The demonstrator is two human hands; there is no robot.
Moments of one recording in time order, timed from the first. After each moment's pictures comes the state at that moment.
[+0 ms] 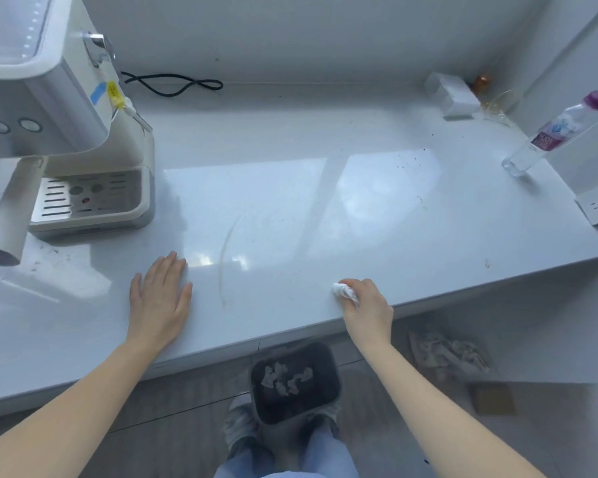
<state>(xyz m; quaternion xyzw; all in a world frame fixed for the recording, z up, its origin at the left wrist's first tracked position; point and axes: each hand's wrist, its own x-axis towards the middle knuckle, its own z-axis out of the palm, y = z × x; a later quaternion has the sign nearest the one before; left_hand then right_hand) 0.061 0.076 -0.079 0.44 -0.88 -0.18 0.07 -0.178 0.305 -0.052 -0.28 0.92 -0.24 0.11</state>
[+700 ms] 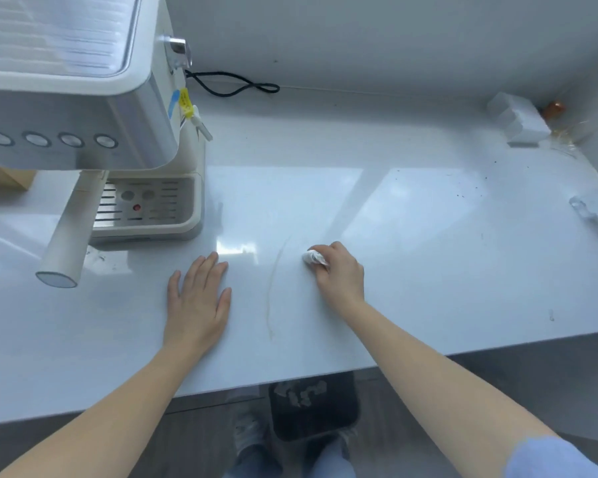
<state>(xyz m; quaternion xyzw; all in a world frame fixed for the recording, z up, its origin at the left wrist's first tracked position) 0.057 0.039 -0.091 0.44 -0.88 -0.16 0.06 -0.171 0.131 -0.057 -0.40 0.87 -0.22 0.15</state>
